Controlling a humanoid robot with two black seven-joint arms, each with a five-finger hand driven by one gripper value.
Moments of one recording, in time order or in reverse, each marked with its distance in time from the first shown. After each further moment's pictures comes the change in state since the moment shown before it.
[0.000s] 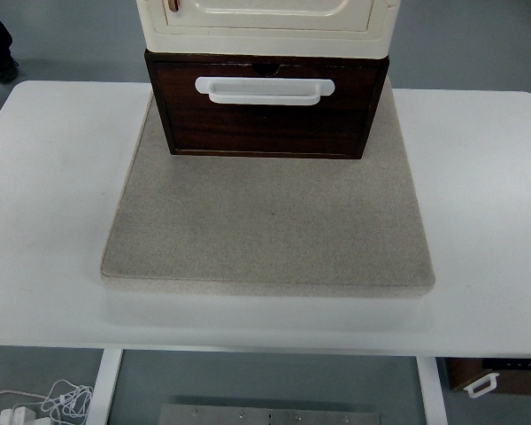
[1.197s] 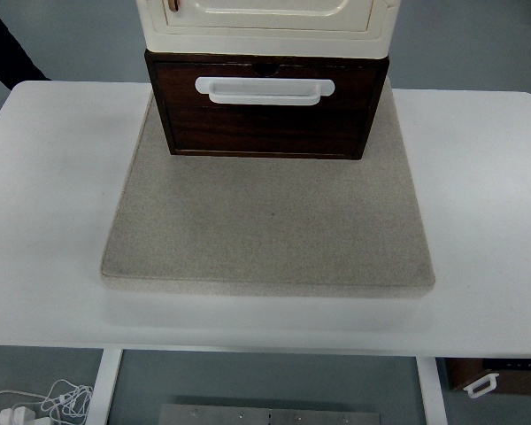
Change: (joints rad) left arm 0.093 -0.039 0.275 0.846 -0.437 0.139 -0.024; right arm 0.001 0.000 0.006 0.000 0.001 0.002 0.000
